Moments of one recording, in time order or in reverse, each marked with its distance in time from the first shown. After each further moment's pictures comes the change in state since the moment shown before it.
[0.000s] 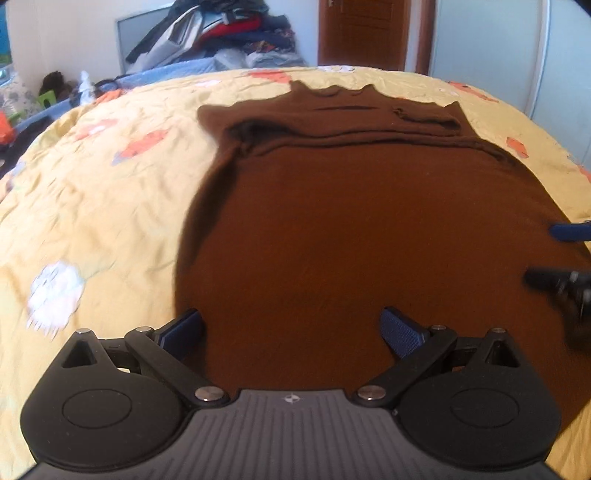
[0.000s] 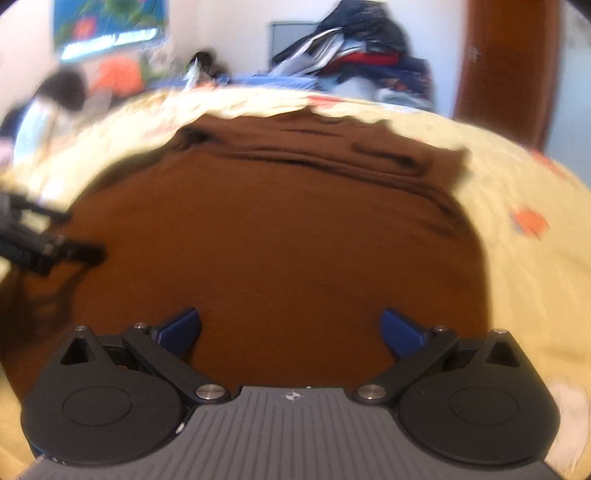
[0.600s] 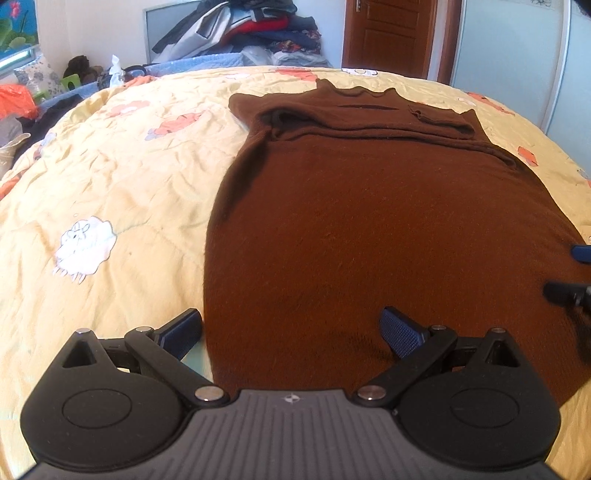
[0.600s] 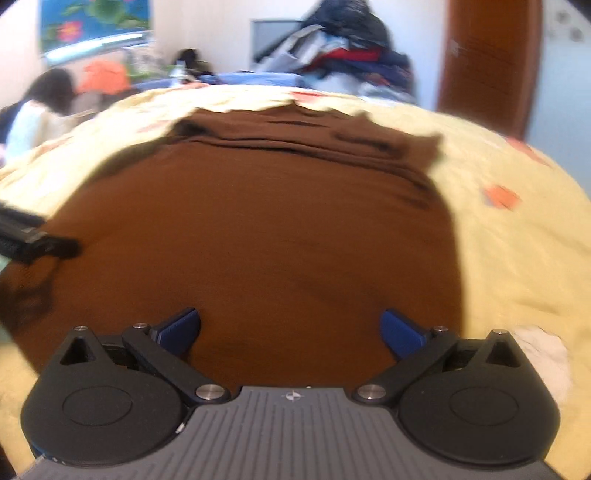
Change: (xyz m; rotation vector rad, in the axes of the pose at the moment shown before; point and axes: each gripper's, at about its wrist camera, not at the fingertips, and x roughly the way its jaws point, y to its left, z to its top) left arm -0.018 0.007 -0.022 -0.069 -0.012 0.036; right arm -0.029 0.007 -0.012 0.031 0.038 -0.030
